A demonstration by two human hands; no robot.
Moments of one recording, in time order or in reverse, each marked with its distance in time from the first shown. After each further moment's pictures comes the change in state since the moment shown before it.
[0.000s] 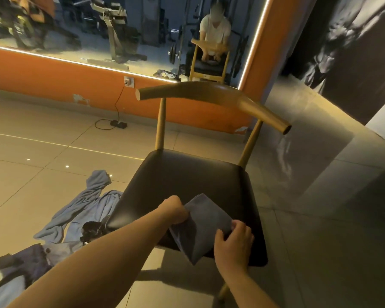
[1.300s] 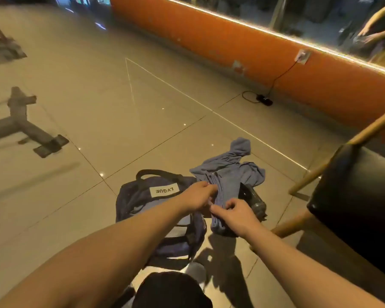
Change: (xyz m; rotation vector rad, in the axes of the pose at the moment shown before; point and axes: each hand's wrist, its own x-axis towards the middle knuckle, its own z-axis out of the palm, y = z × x) left_hand -0.110 -0.446 -0.103 -0.859 0.228 -0.123; right_hand -0.239 -0.213 0.291 -0.034 -0.994 -0.432
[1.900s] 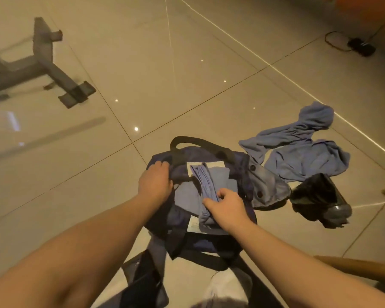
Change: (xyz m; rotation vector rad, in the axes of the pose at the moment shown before) left_hand 0.083 -0.217 -0.168 0.924 0.555 -0.203; right_hand 0.134 0.010 0.210 -0.086 -0.214 0.044
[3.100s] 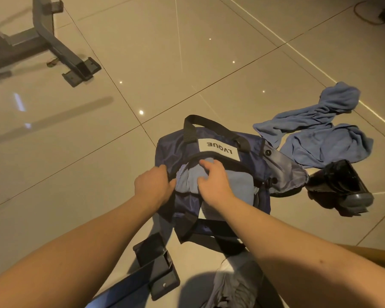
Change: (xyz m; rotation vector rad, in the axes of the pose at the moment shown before) left_hand -0.028 -0.047 0.022 0.111 -0.152 -0.126; right_hand 0.020 -0.045 0.058 0.033 -0.052 -0.146
